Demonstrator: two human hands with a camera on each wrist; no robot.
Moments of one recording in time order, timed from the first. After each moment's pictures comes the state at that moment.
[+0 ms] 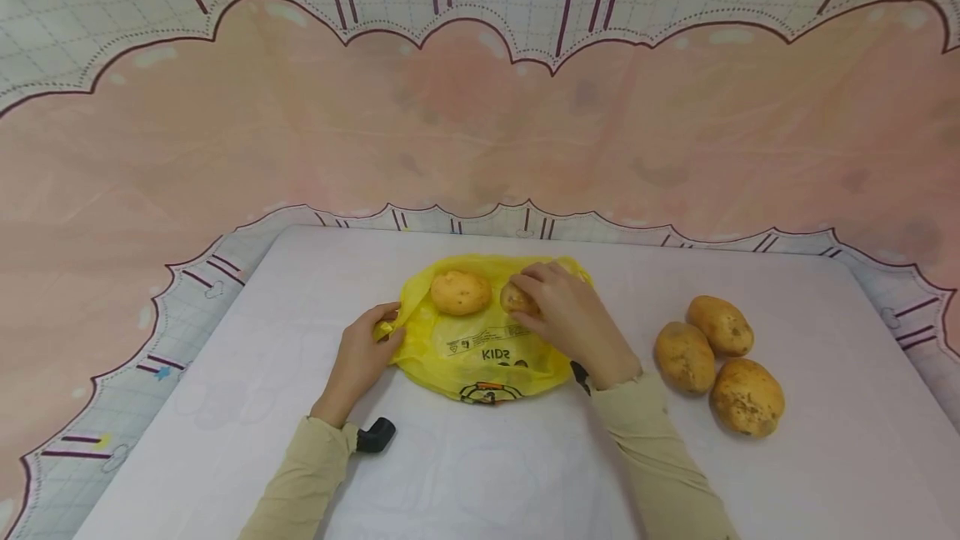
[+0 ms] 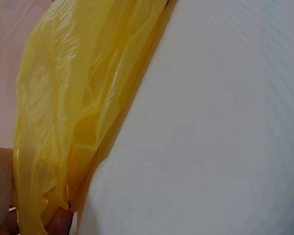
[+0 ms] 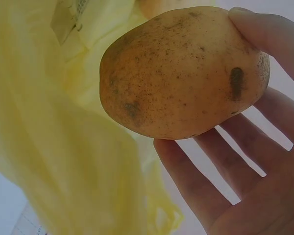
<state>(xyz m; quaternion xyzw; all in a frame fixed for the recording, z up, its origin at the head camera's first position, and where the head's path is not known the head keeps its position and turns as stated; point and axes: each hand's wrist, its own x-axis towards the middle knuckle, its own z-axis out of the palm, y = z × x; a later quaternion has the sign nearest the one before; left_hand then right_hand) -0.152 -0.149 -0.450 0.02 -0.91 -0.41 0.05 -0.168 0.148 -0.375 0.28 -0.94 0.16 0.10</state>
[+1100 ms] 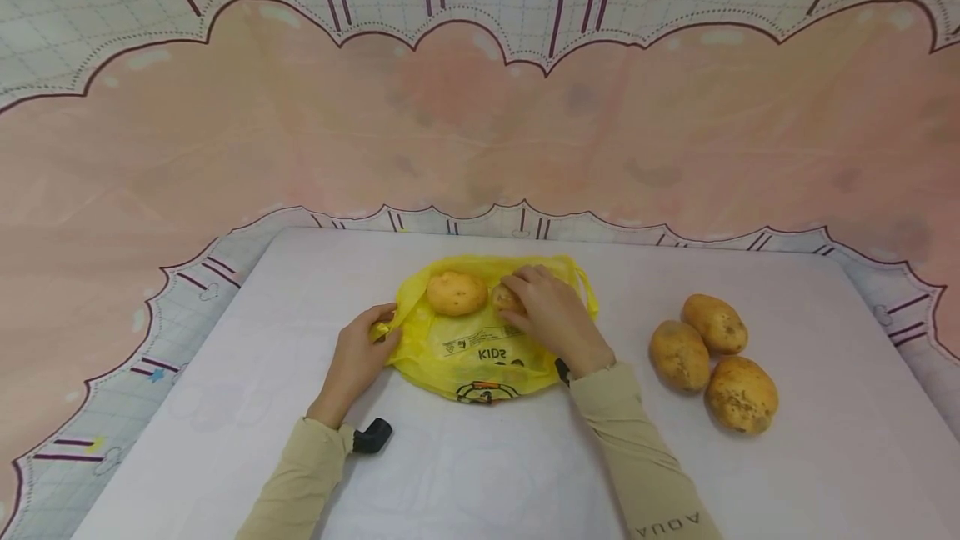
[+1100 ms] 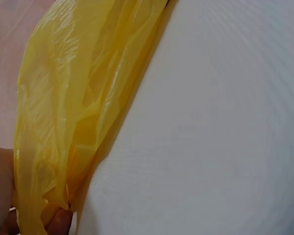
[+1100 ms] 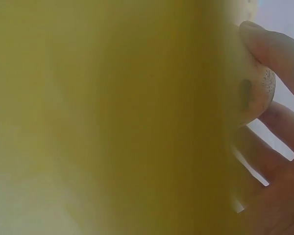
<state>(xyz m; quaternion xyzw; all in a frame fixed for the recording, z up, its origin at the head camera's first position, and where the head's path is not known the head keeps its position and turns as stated) -0.154 -0.149 -0.453 0.02 -0.91 -0.41 0.05 -0.184 0.137 -0.399 0.26 -0.95 0.17 0.08</state>
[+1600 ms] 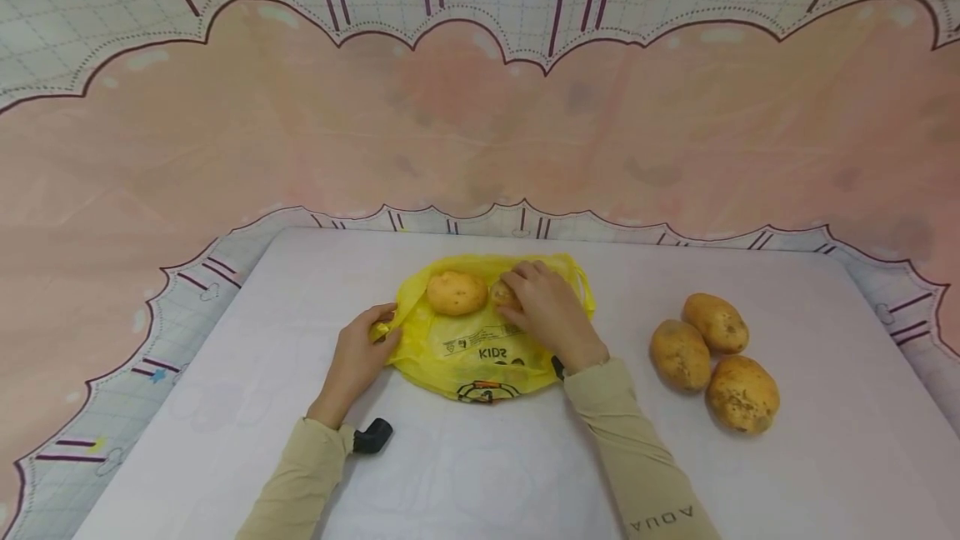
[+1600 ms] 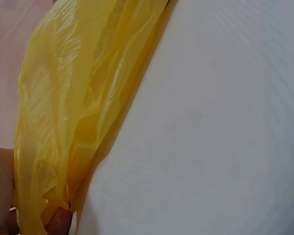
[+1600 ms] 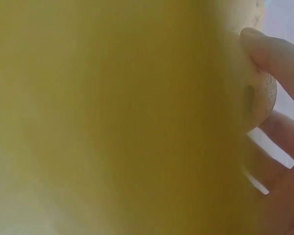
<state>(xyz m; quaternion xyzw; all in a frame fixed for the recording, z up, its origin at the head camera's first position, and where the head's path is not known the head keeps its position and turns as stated) -0.154 -0.149 -0.452 0.02 -0.91 -0.40 0.05 -0.192 0.133 -0.402 0.26 -0.95 0.16 0.09</state>
